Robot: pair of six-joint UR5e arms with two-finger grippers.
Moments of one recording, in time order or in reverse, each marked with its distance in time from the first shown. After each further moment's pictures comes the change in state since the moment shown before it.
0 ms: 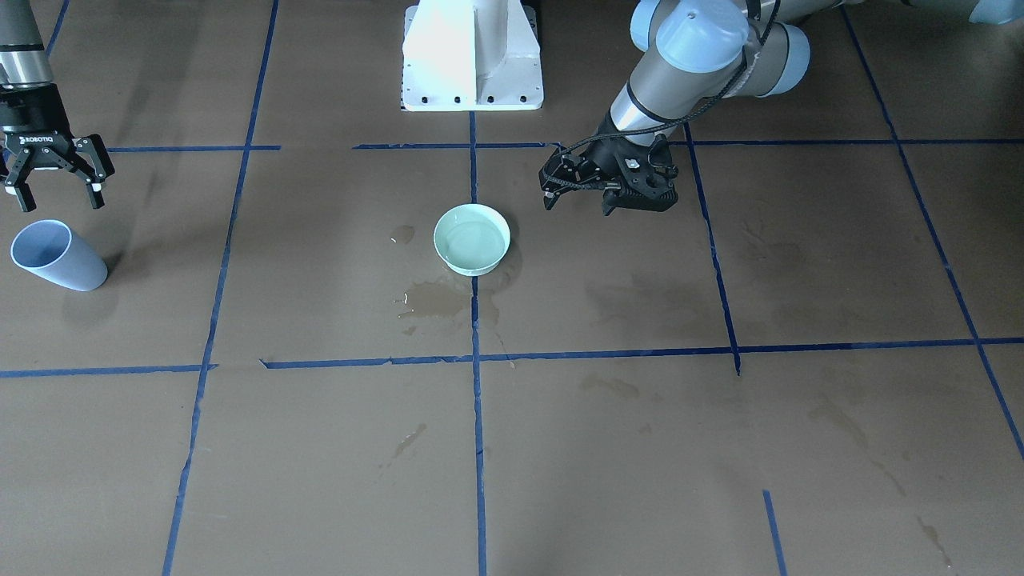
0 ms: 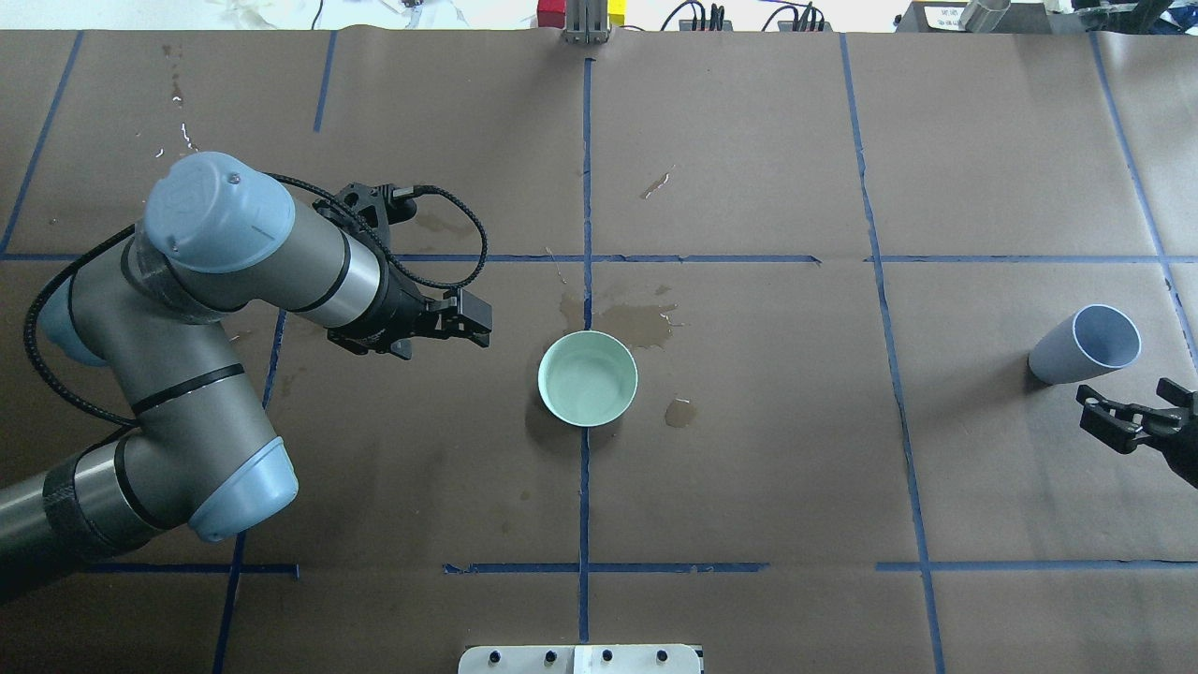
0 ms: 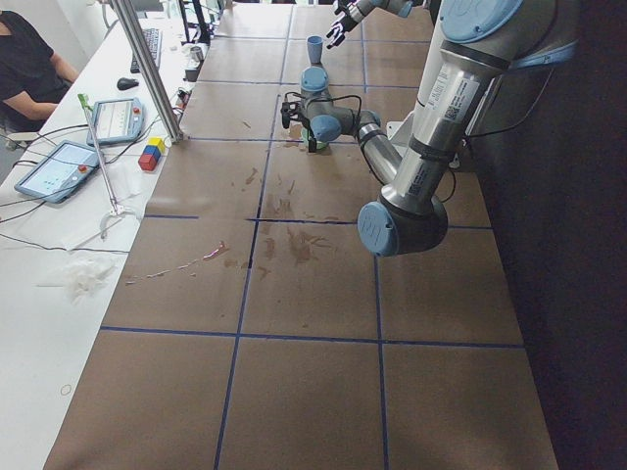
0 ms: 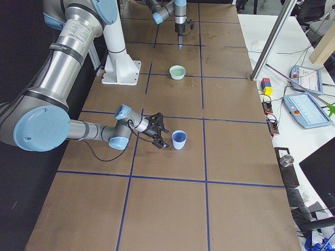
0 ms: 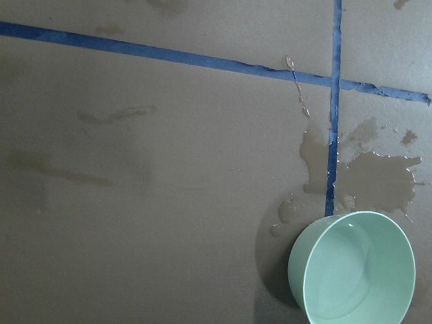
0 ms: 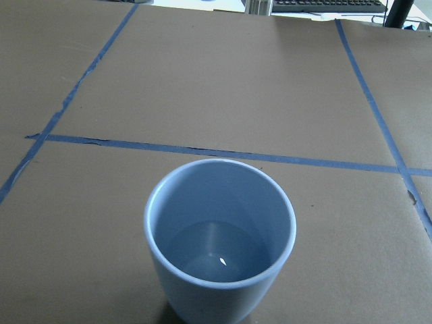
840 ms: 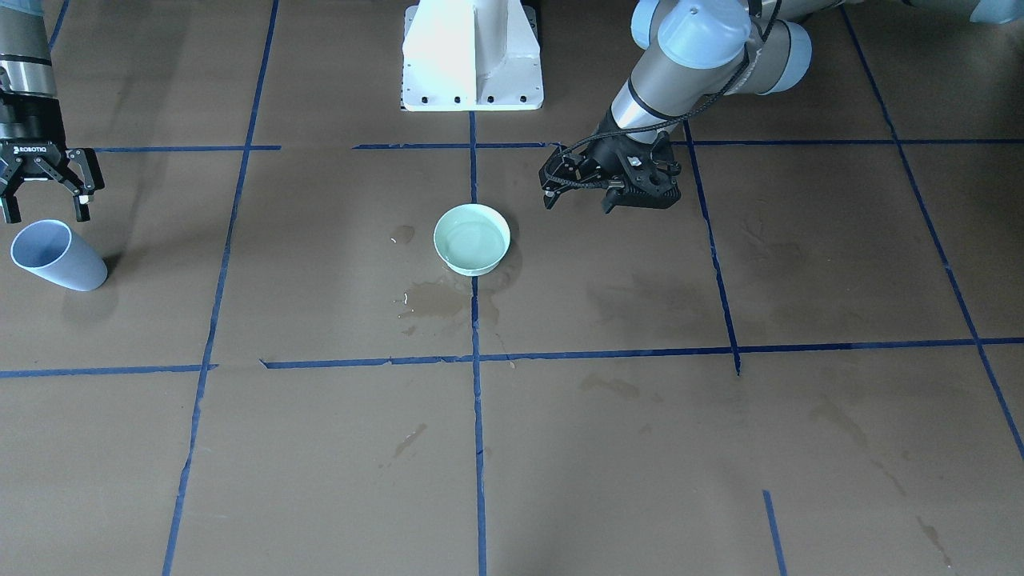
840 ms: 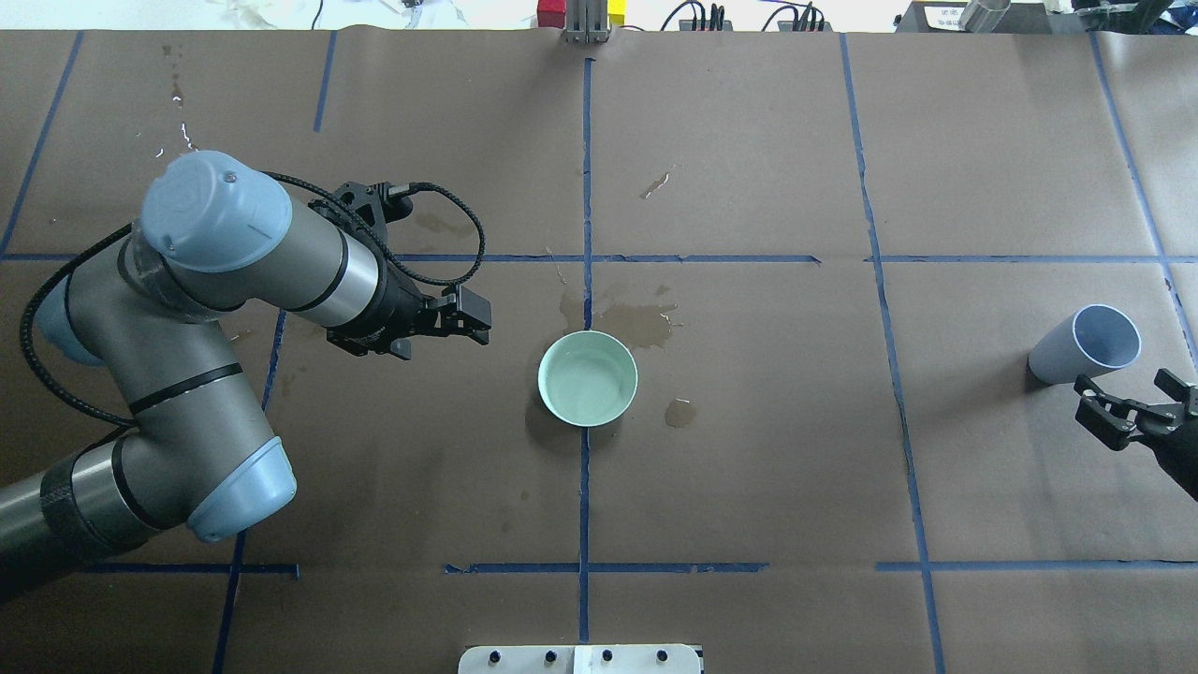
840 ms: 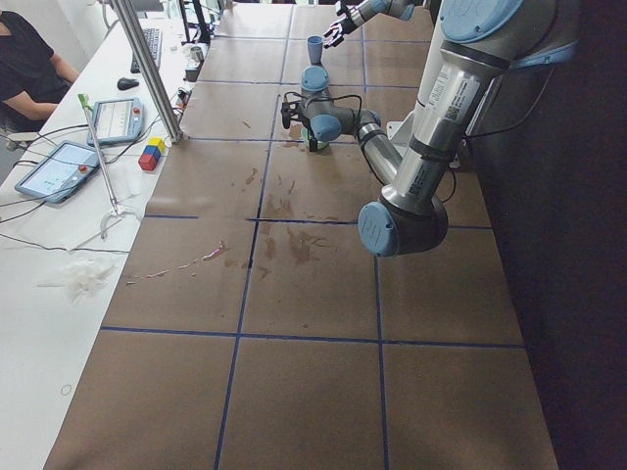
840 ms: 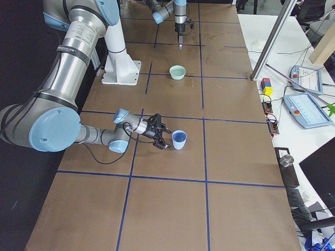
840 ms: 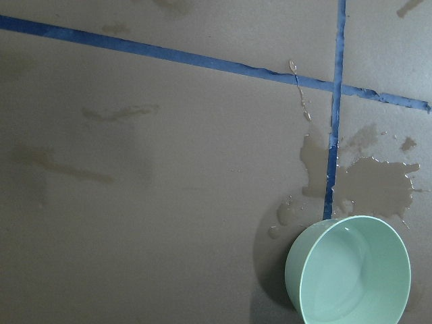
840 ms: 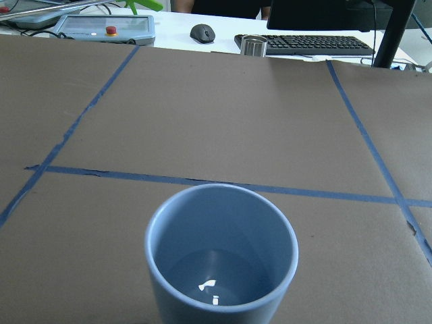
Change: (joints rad) left arm -0.002 0.002 -0.003 -0.001 0.001 -0.033; right arm -0.084 0.028 -0.053 0.026 -0.193 0.032
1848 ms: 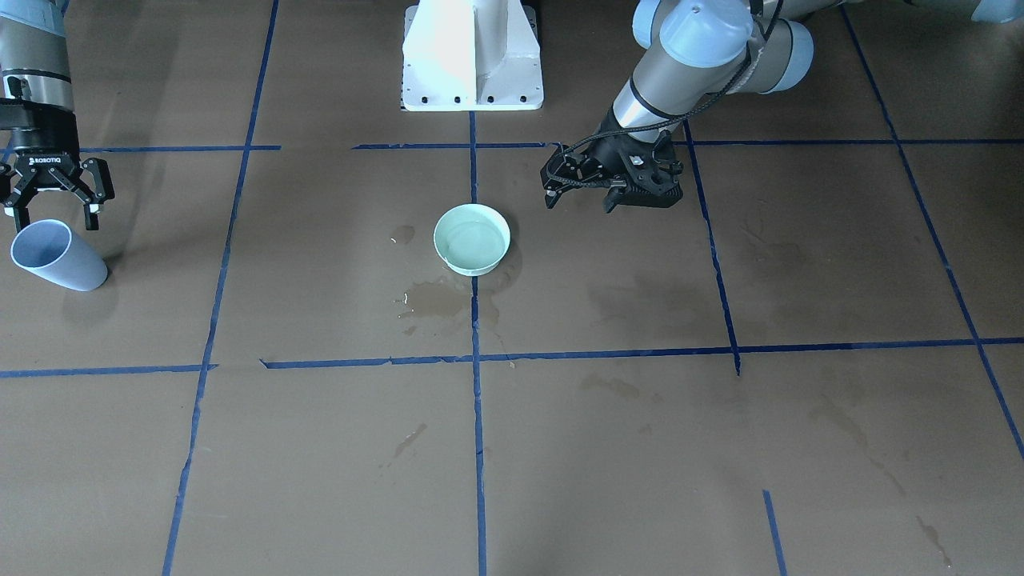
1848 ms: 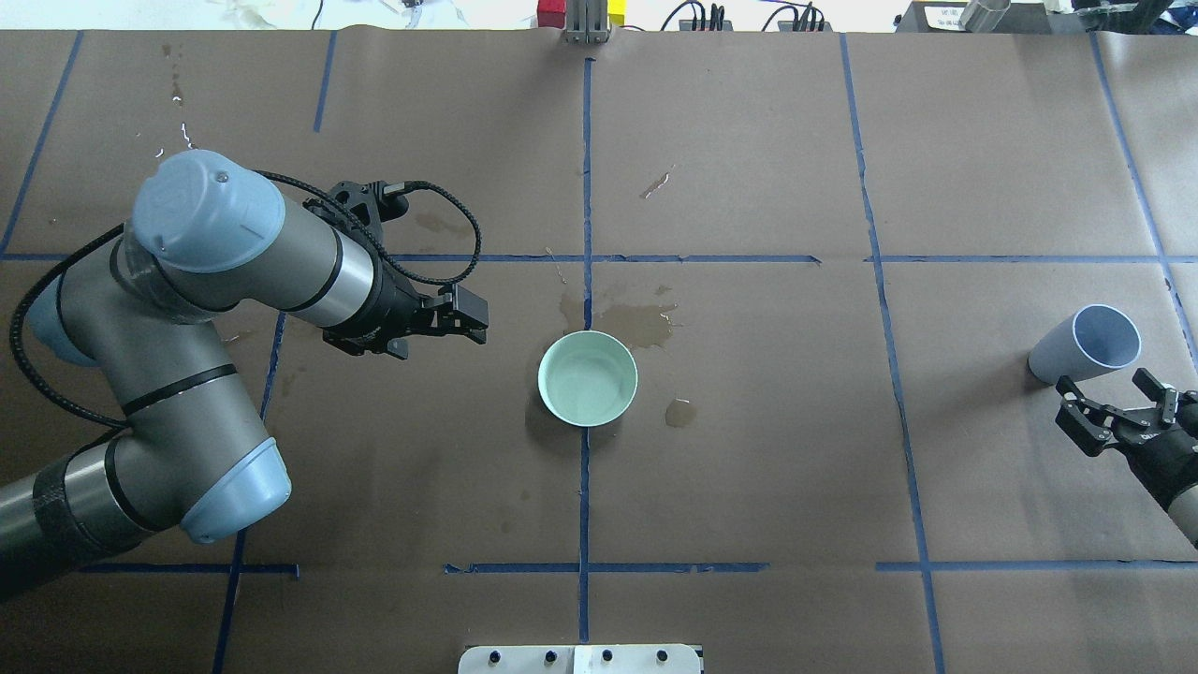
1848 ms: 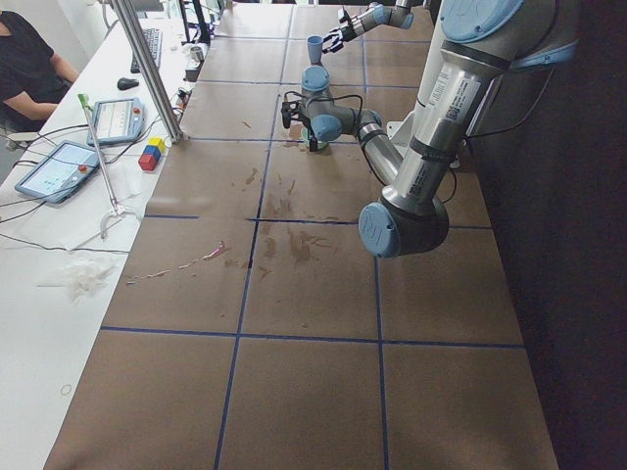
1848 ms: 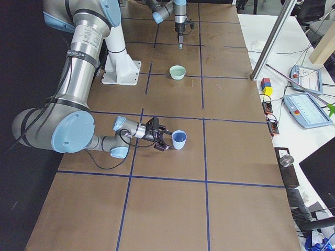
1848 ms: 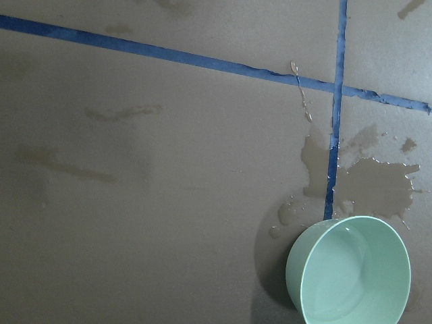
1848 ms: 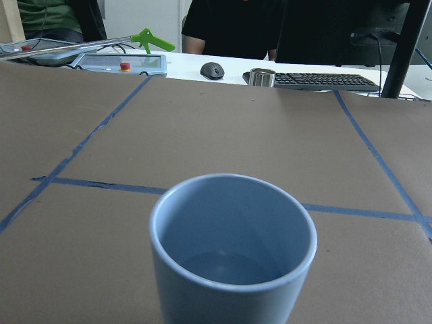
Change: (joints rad) left arm -0.002 0.009 -0.014 0.000 0.001 -0.003; right arm -0.063 0.088 -0.156 0.123 -0.148 -0.013
